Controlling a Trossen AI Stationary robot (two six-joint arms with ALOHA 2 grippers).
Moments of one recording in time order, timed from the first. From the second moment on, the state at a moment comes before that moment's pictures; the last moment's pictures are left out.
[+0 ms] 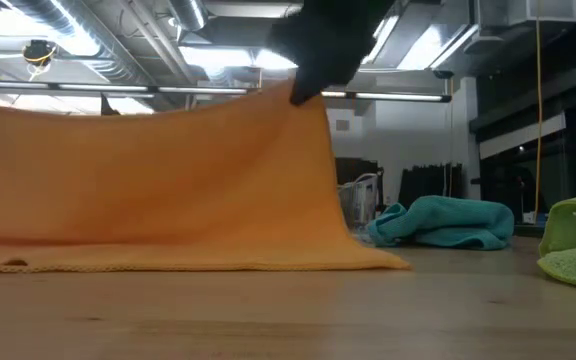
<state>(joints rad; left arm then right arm) -0.95 1.71 1.24 -1.57 -0.33 -1.52 0.41 2.10 1.74 -0.97 0.97 0.47</state>
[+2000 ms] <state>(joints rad) -0.93 1.70 1.05 -1.14 -0.01 -1.45 0.43 2.17 1.66 -0.94 0.19 0.37</state>
